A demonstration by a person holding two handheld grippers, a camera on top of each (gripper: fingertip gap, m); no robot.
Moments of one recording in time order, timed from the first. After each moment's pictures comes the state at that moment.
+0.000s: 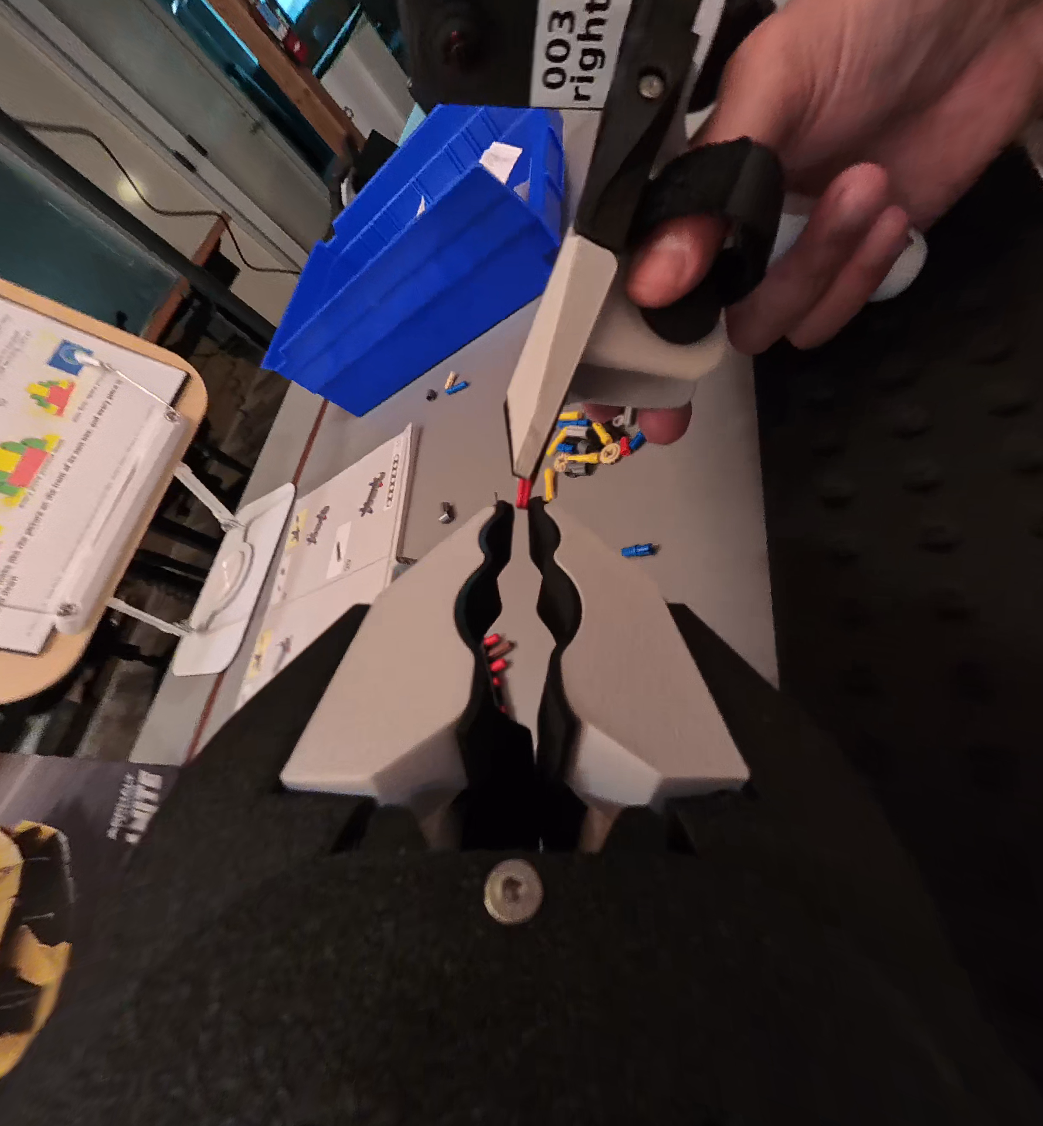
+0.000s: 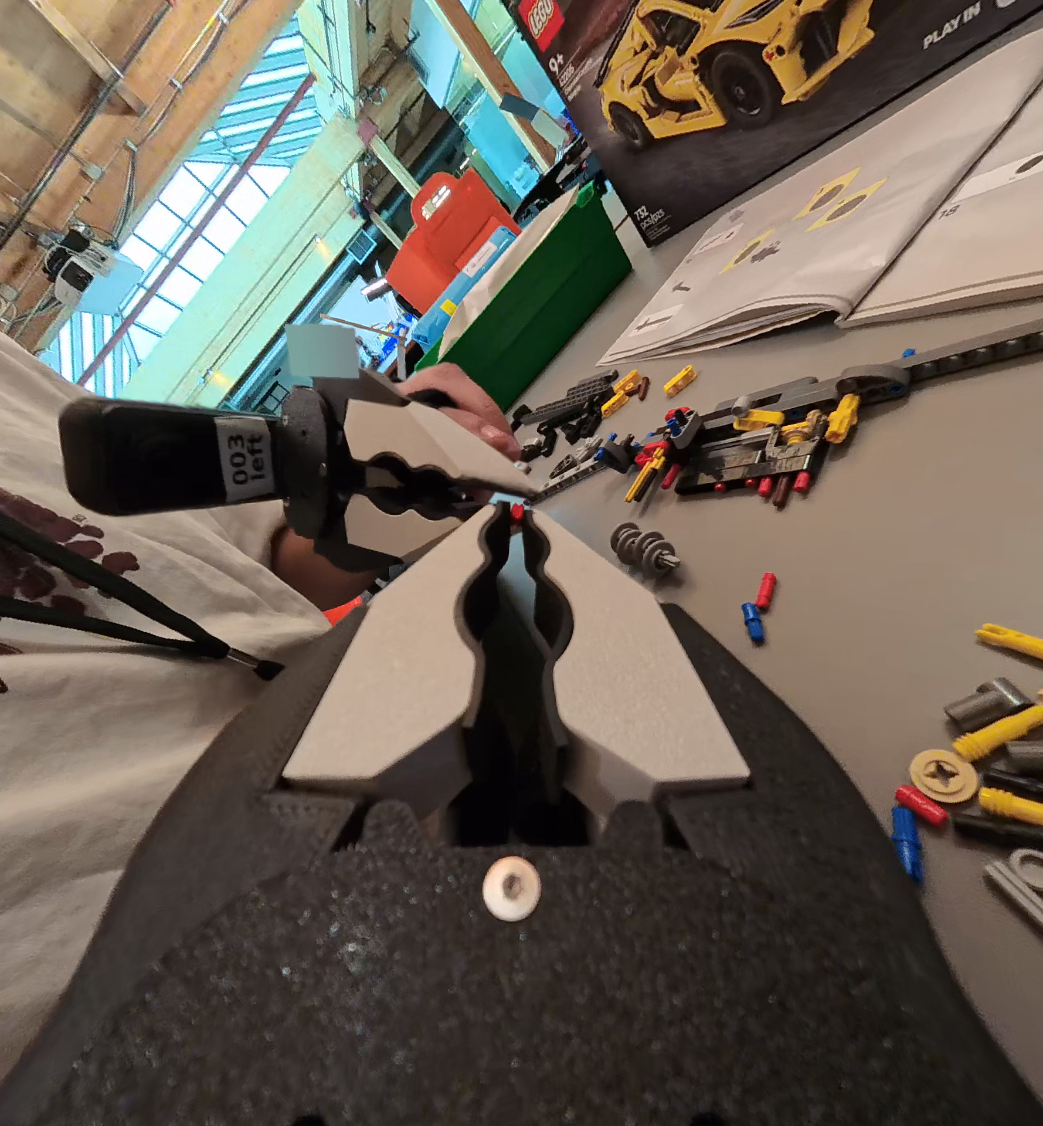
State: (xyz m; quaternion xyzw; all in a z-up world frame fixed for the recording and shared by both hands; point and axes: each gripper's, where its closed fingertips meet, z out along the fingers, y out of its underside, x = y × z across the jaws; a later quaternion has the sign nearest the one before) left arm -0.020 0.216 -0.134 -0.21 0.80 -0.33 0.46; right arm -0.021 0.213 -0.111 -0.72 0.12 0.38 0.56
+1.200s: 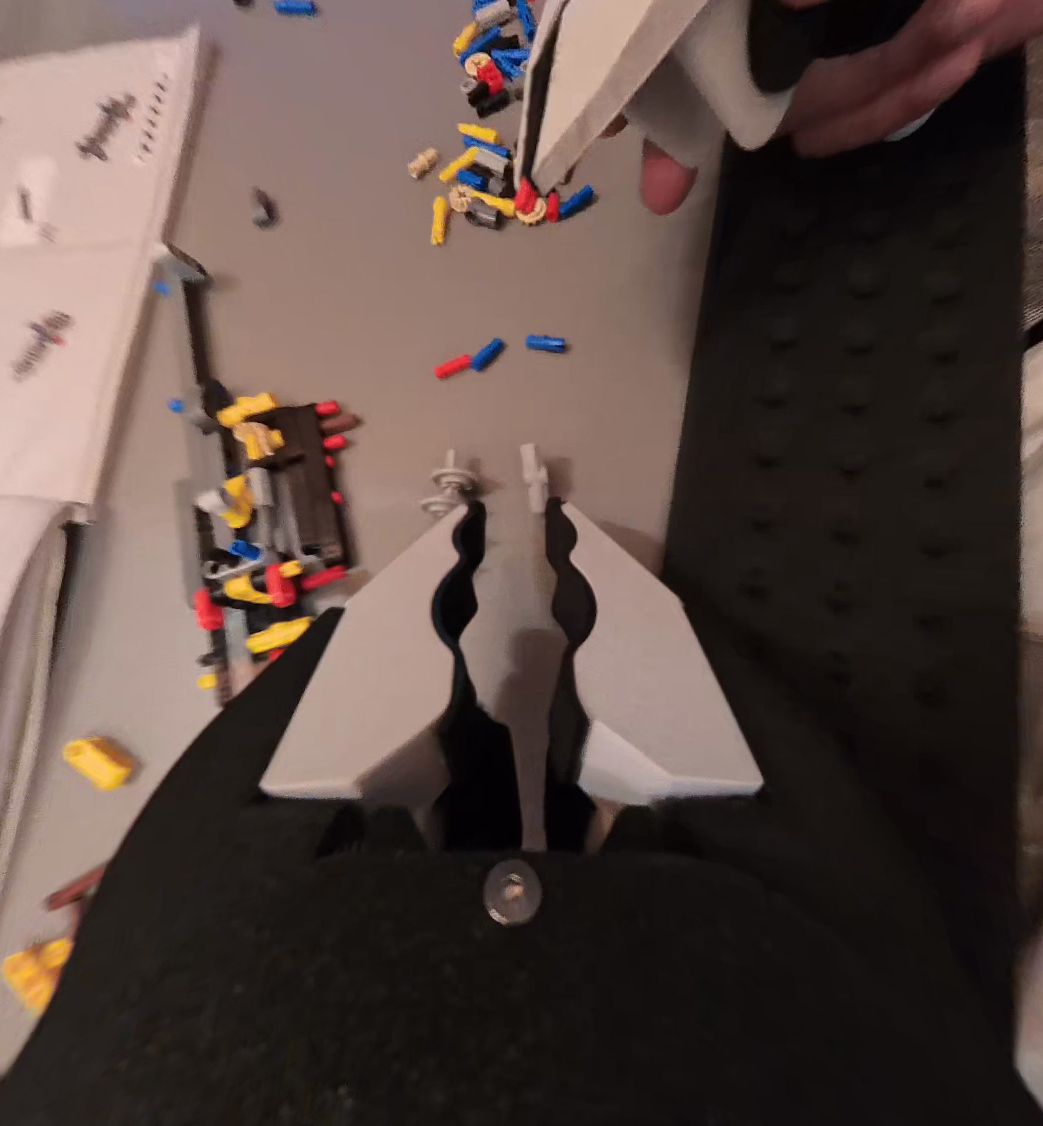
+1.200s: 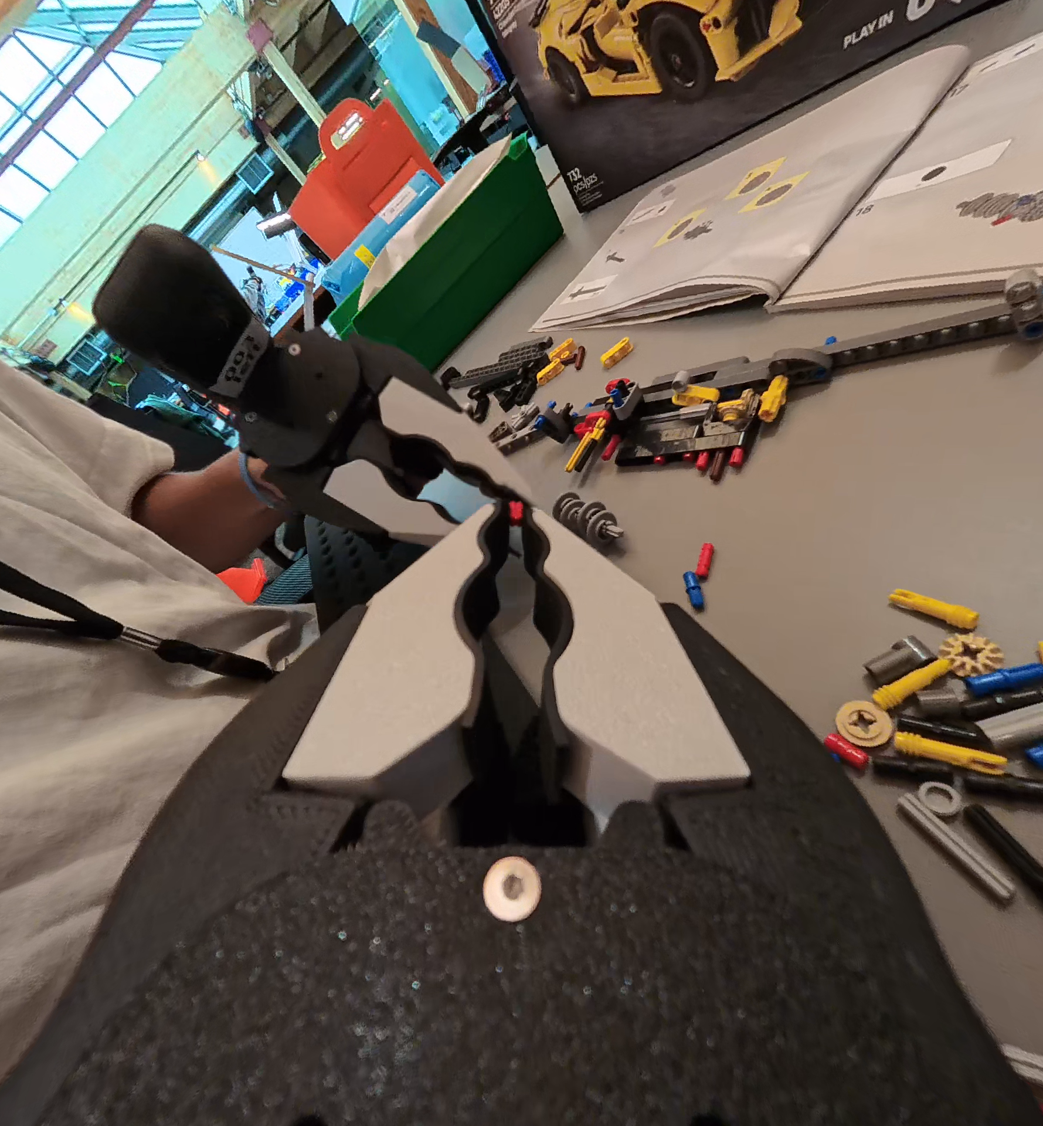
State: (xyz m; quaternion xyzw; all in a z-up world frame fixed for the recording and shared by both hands) left arm -0.059 0.248 -0.191 -0.40 0.83 -0.32 0.23; right arm -0.018 0.212 -0.129 -0.77 0.11 0.30 0.55
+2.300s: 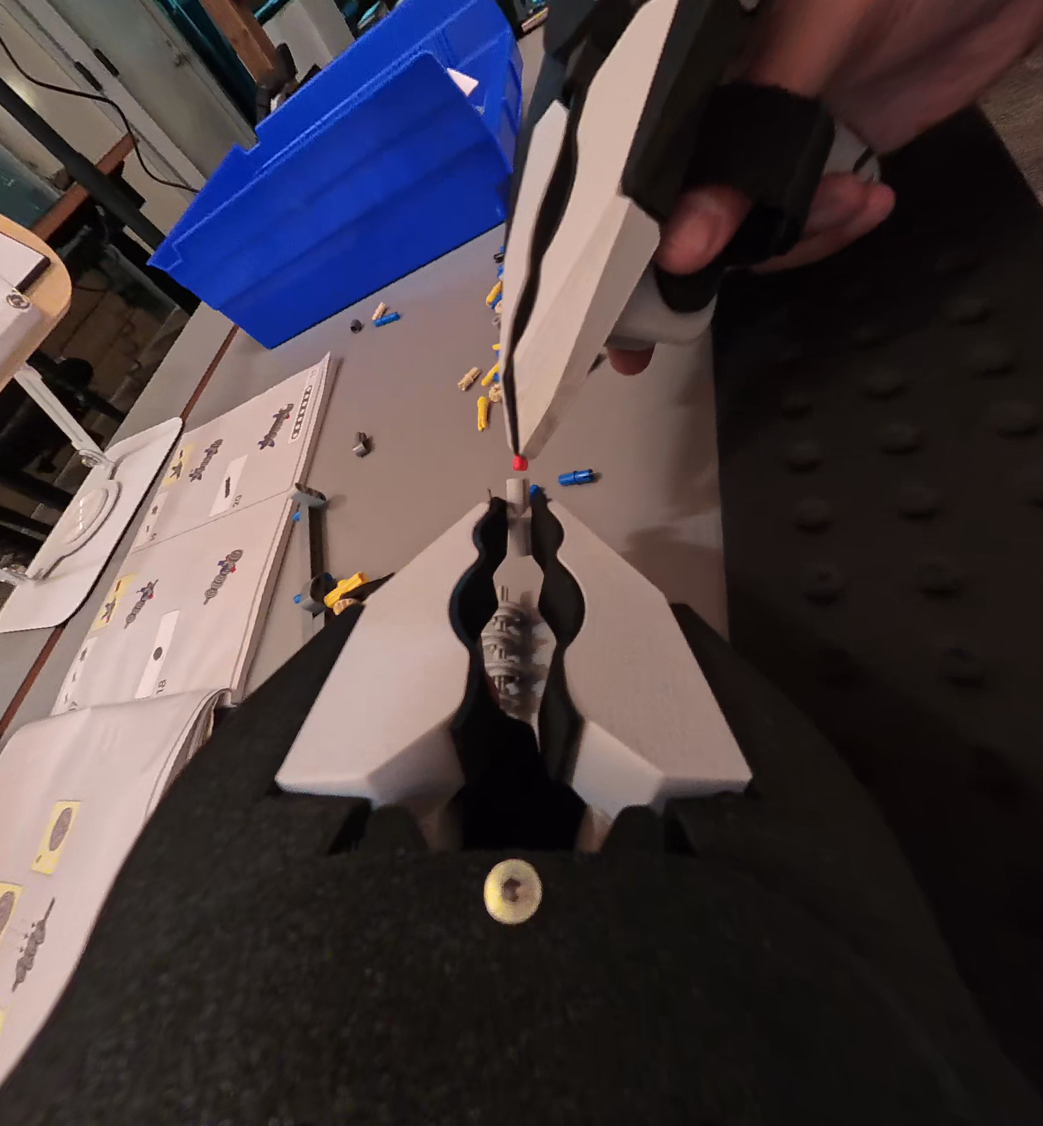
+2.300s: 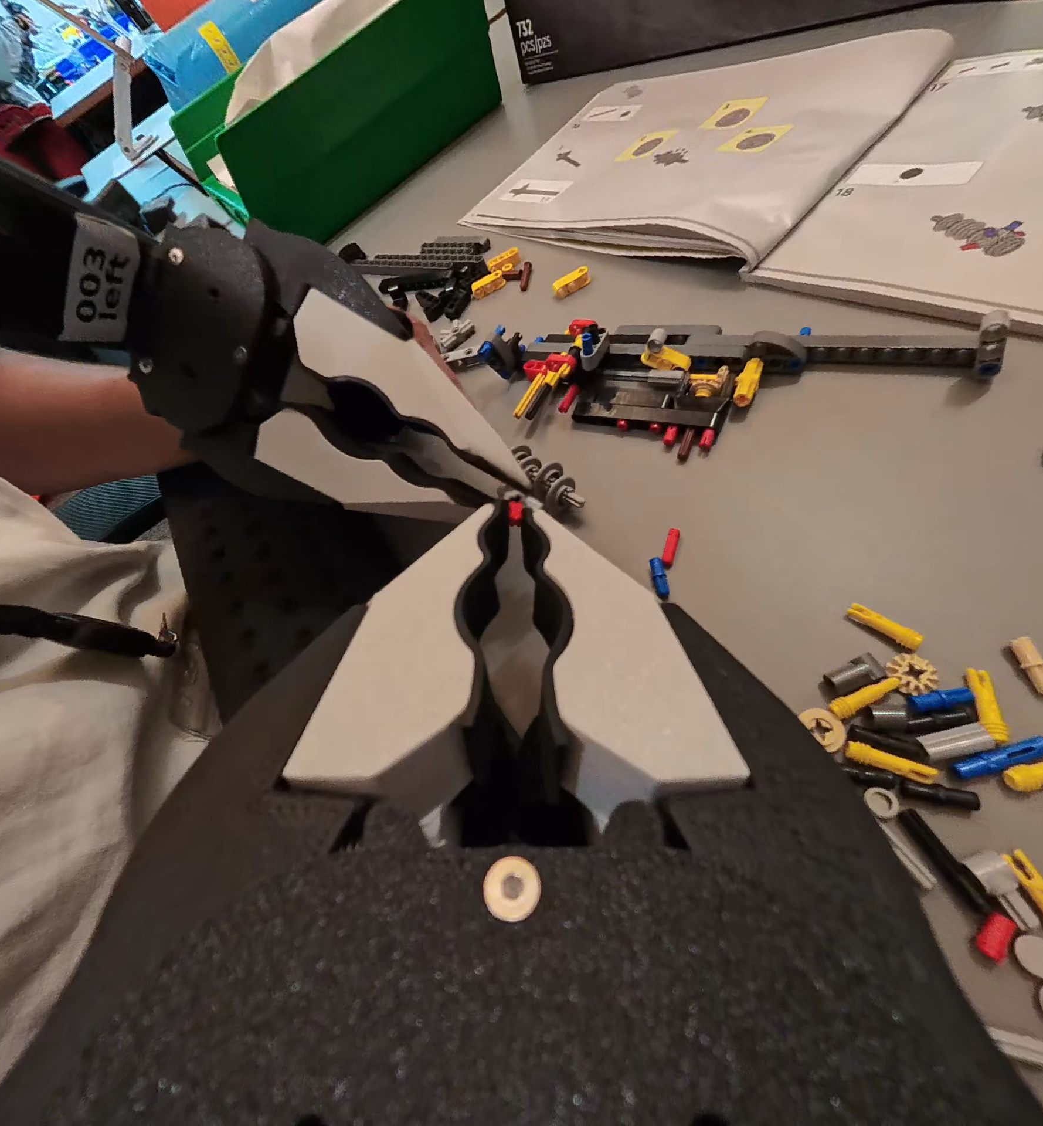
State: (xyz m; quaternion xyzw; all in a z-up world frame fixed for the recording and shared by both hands) left arm -0.029 0.226 -0.166 -0.25 0.80 -0.38 0.40; right arm -0.027 0.222 -0.153 -0.85 0.04 0.17 0.50
